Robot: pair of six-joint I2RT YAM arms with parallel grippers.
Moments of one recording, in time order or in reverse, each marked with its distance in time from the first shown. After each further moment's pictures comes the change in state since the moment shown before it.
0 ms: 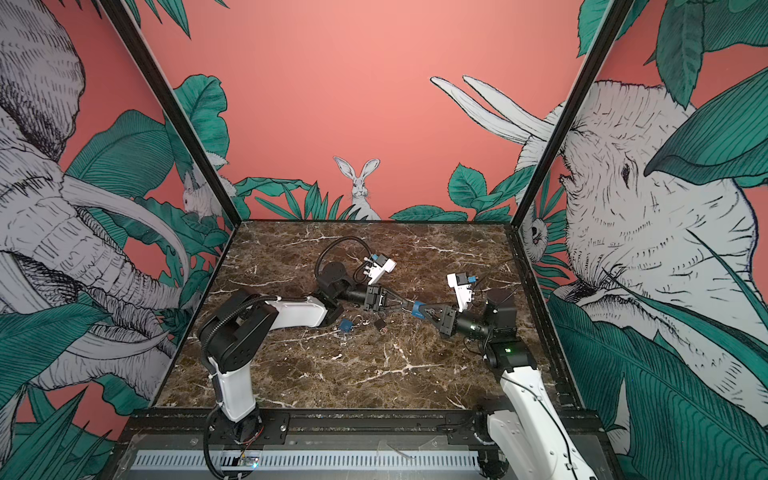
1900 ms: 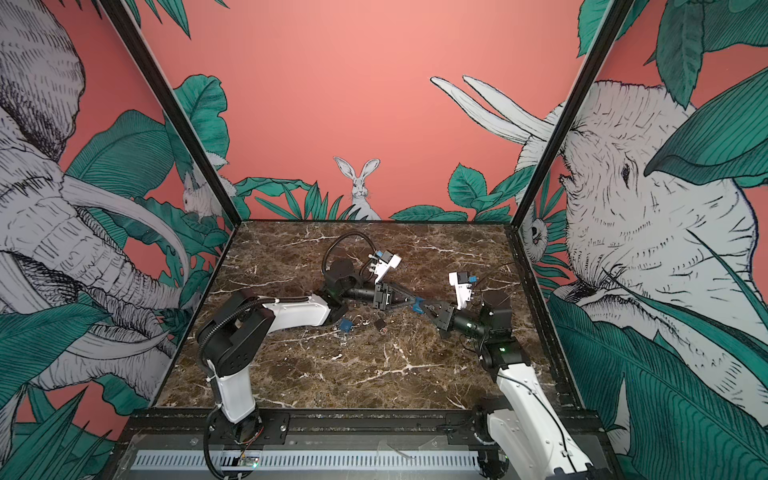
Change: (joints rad) left arm -0.019 -0.022 0.054 -0.119 -0.123 0.098; right arm 0.000 0.000 -0.071 0.130 0.100 0.104
